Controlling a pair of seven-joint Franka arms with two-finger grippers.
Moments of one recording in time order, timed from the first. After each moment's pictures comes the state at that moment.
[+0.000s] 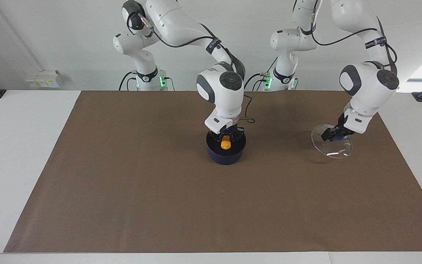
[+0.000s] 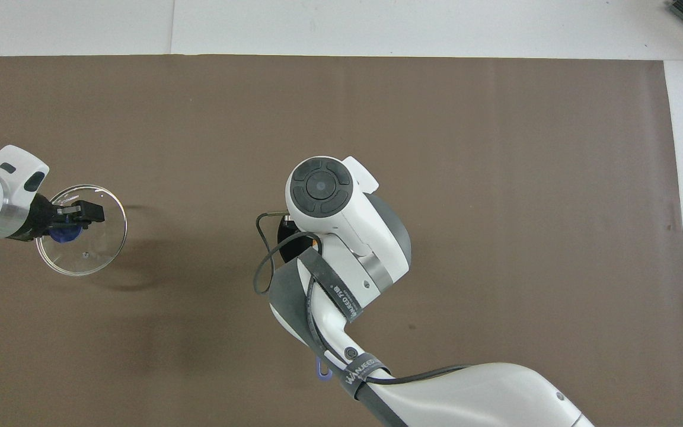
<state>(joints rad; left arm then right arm) -0.03 0.06 0.11 -2.21 -0.05 2.28 -0.07 0.65 0.51 -0.01 -1.53 0.01 2.07 0.68</state>
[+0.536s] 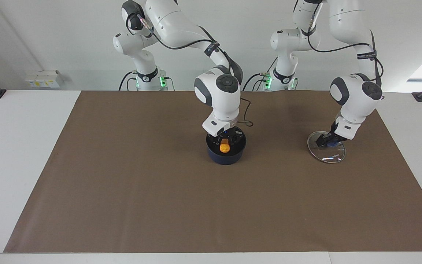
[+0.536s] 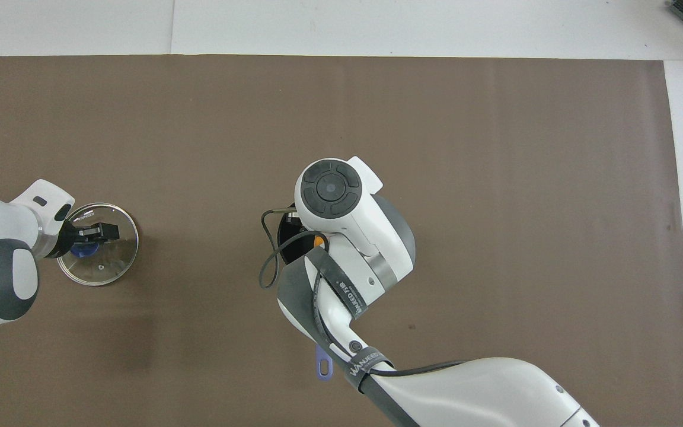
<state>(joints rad) -0.01 0.11 0.11 -2.28 -0.05 2.42 -0.04 0.63 0.51 -0.01 -1.55 0.03 2.11 0.68</state>
